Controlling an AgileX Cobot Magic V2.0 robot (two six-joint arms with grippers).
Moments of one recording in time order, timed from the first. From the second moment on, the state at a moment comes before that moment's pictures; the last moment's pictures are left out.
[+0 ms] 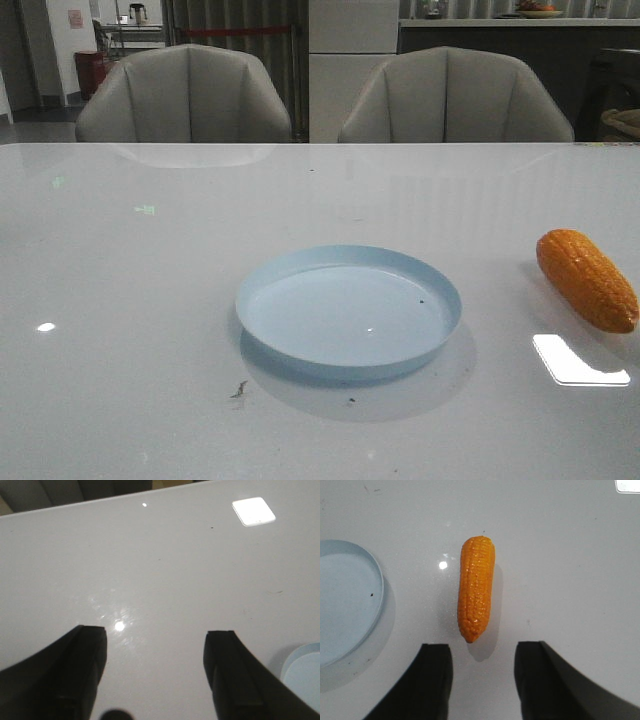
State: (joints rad) left arm -0.10 1.33 -1.33 -0.24 0.67 0.35; right arm 0.00 0.92 -0.62 0.15 0.49 -0.07
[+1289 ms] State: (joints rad) left arm -0.07 0.74 -0.48 -0.25 0.18 0.35; right arm 0.00 1.51 -1.04 0.15 0.46 -0.07
